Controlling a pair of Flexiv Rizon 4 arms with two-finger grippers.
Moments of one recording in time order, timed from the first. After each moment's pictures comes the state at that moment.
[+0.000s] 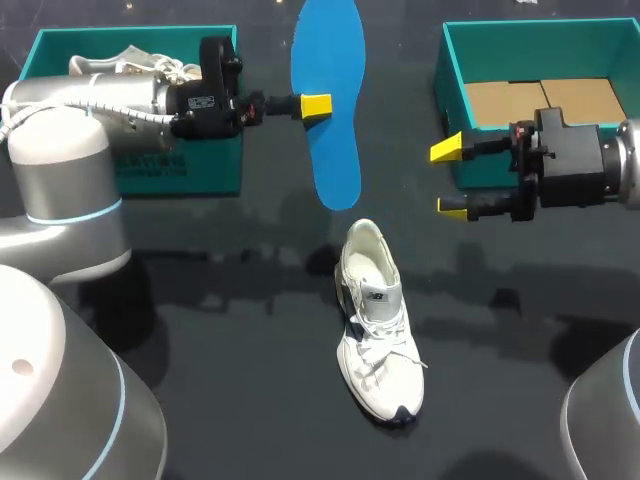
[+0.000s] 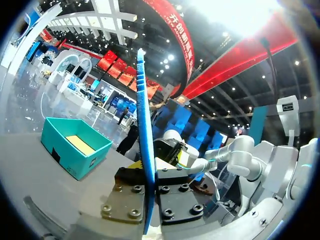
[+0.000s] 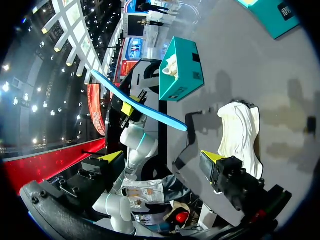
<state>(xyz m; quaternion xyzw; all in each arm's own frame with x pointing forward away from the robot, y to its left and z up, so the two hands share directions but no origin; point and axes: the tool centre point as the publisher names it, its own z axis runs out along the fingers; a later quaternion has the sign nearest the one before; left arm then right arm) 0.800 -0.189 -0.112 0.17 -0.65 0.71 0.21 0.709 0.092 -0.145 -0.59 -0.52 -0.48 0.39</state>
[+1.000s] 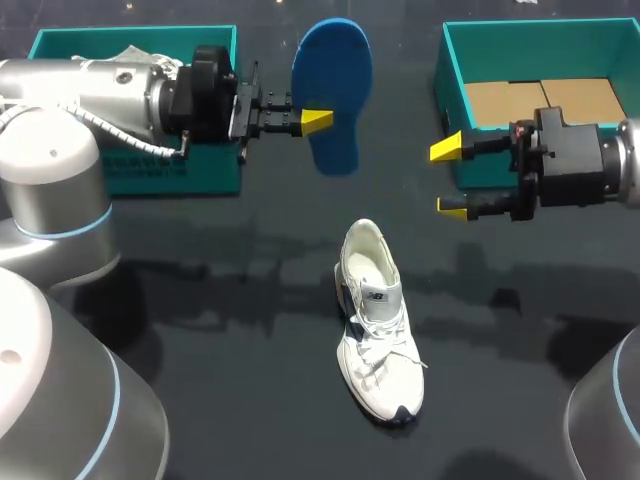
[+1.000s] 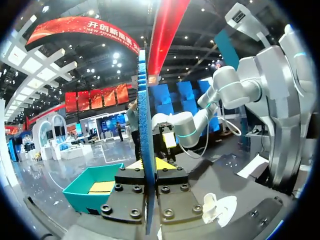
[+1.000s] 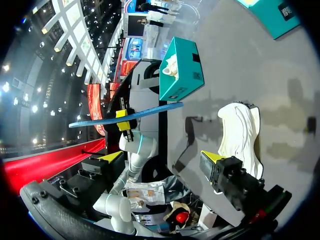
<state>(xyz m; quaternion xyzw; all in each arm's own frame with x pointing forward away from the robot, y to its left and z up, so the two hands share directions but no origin) 0.767 -0.190 -0.097 -0.12 -0.69 0.71 -0.04 0.710 0.092 -0.144 -0.59 -0.52 -0.48 0.39</state>
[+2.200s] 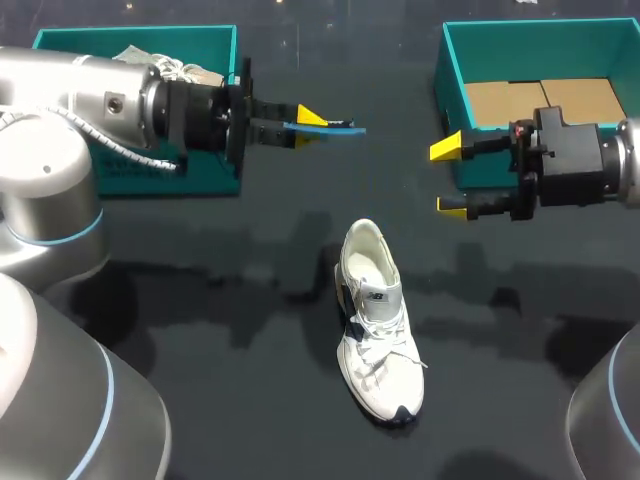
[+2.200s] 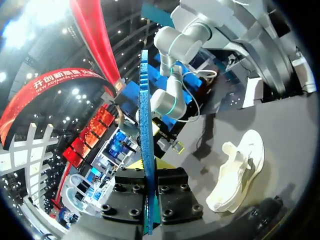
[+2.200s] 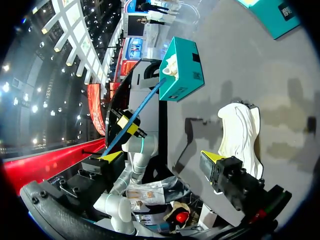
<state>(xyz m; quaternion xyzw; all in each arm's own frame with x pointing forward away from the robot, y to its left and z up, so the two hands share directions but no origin) 0.761 -0.183 -0.111 -0.37 -0.63 0.63 -0.27 0.710 0.092 -0.144 -0.59 -0.52 -0.48 0.39</state>
